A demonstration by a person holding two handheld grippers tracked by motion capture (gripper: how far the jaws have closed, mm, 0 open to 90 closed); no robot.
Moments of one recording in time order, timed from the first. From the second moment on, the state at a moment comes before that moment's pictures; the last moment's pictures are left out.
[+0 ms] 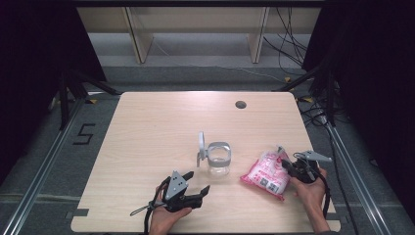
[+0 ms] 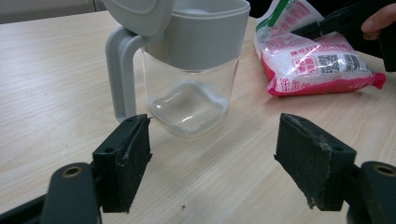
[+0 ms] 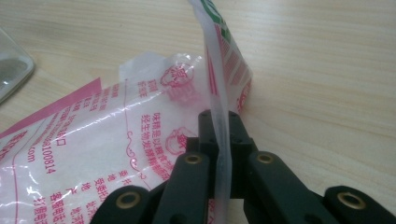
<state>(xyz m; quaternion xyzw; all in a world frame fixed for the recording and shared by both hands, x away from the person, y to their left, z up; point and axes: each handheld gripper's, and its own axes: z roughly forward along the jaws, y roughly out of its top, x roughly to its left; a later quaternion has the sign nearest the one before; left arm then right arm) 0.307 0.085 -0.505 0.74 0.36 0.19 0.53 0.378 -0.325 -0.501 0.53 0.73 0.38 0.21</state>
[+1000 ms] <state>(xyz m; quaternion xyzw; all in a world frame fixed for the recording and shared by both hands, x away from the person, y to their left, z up) 0.307 0.084 -0.506 0.74 0.35 0.19 0.54 0.356 -0.300 -0.453 0.46 0.72 0.47 0.23</state>
